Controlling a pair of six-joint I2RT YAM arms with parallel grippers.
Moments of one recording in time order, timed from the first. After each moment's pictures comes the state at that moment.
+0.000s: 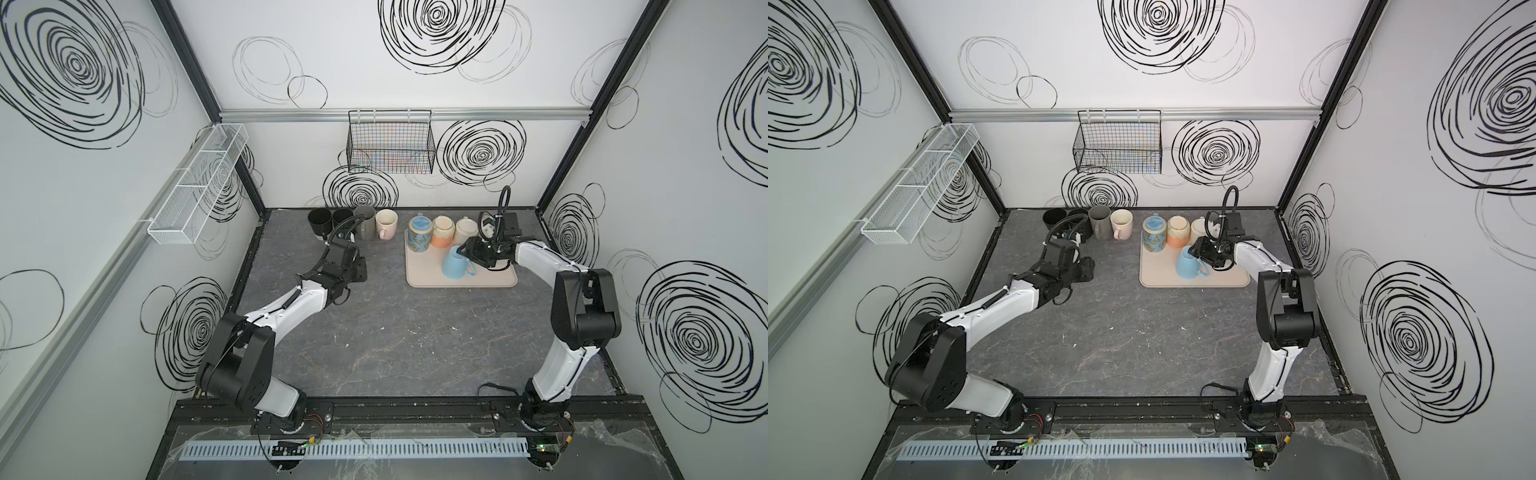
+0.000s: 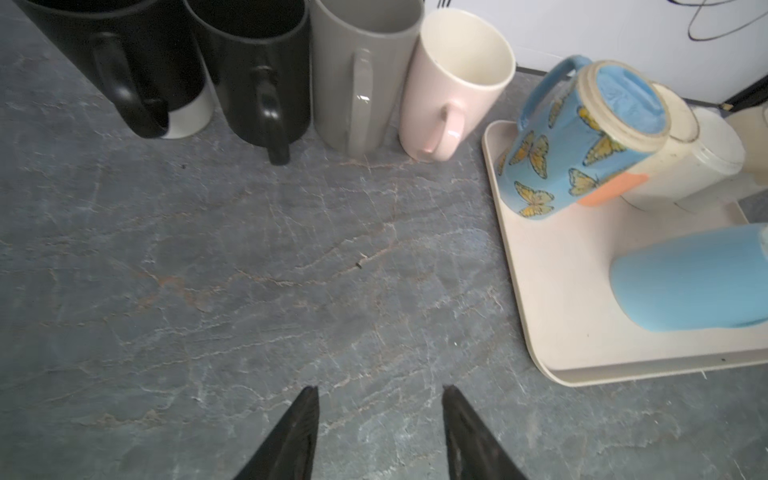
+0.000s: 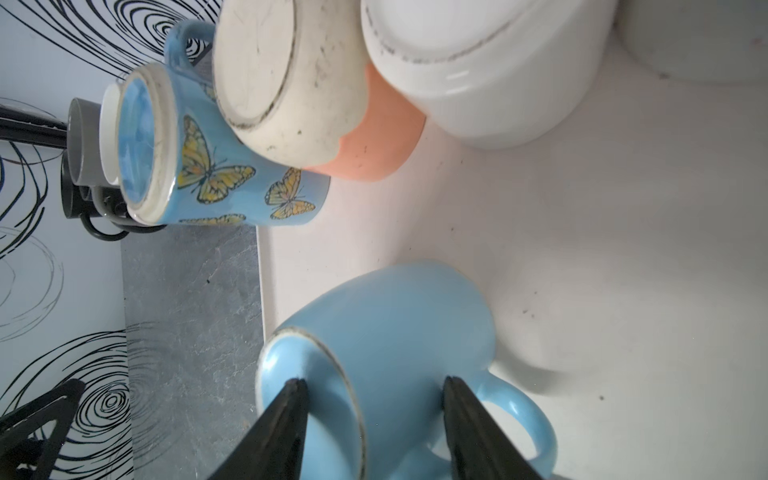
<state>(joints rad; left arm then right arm) -0.40 1.49 0.89 -0.12 -0.09 -0.41 0.12 1.82 1.25 -0.38 -0.46 0.48</state>
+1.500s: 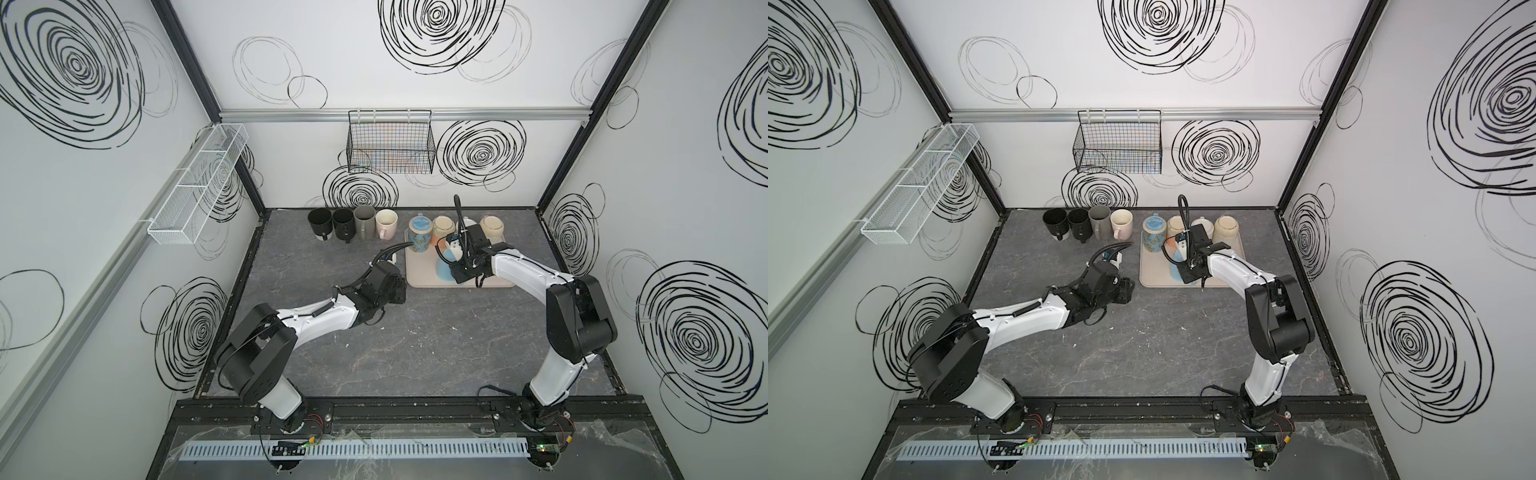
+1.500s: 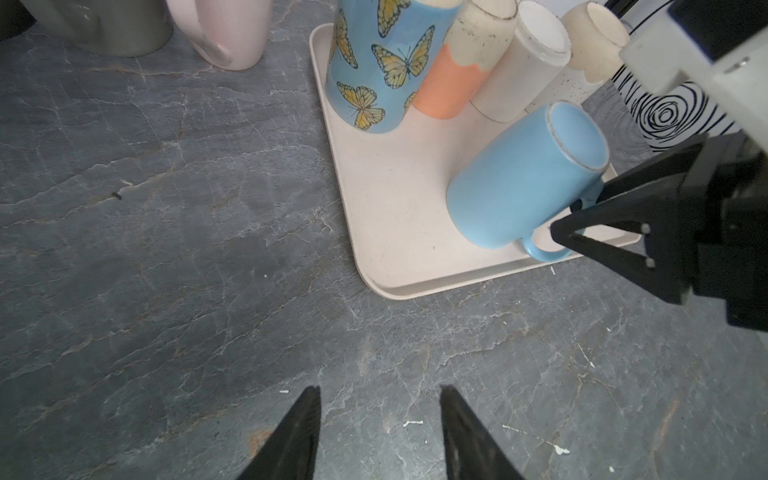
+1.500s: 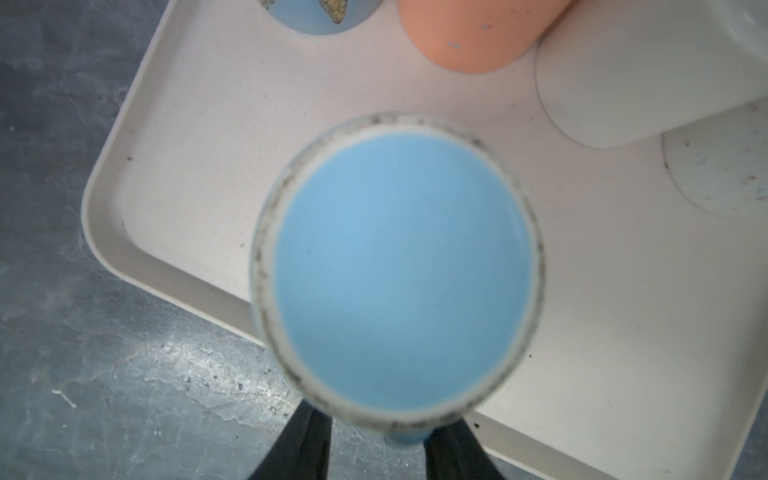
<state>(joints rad) -0.71 1.58 0.88 0.01 -0.13 -0.57 0.38 1.77 1.23 -0.55 0.02 -0.09</state>
